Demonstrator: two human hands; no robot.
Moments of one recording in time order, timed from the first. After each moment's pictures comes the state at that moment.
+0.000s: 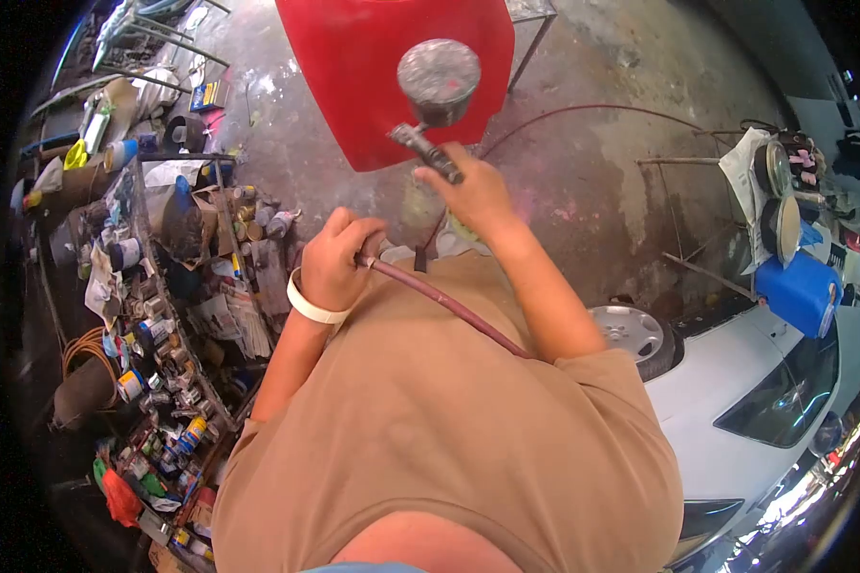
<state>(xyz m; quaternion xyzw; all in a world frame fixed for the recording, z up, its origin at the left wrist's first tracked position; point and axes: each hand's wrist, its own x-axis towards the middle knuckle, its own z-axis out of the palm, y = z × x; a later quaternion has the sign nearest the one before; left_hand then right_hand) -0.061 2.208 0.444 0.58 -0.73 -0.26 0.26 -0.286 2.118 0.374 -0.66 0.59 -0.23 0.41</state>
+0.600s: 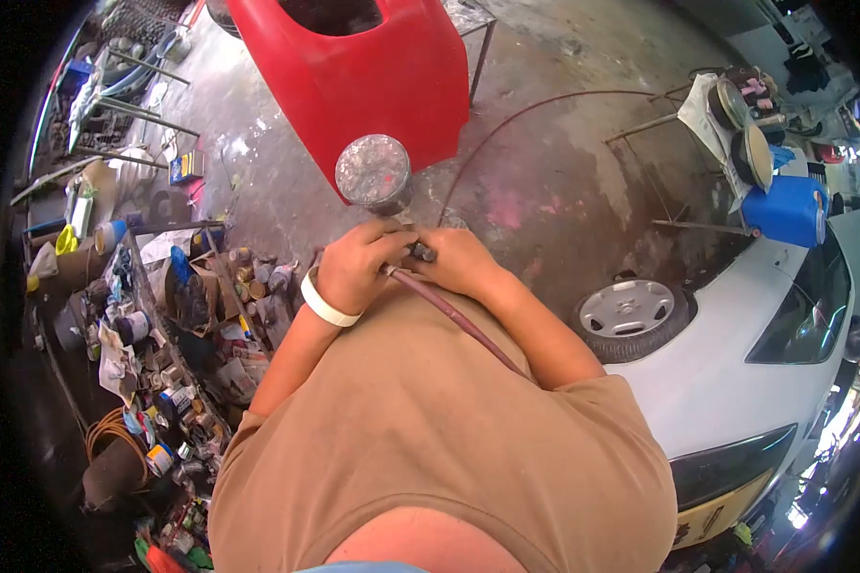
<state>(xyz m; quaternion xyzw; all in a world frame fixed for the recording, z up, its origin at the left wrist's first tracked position) -0.043 2.192 0.456 0.39 -0.84 -0.28 0.24 -0.256 2.215 0.400 -0.73 0.51 -0.20 0.41</state>
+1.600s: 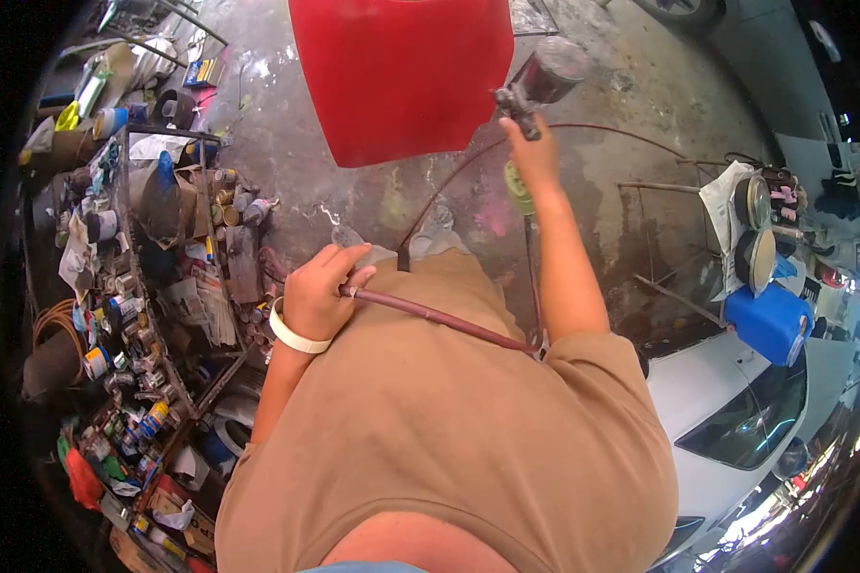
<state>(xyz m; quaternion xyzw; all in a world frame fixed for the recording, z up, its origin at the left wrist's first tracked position) -0.080 2.247 0.461 0.63 -0.68 -0.27 0.24 -0.391 2.026 0.294 -0.53 0.66 -0.34 0.40</state>
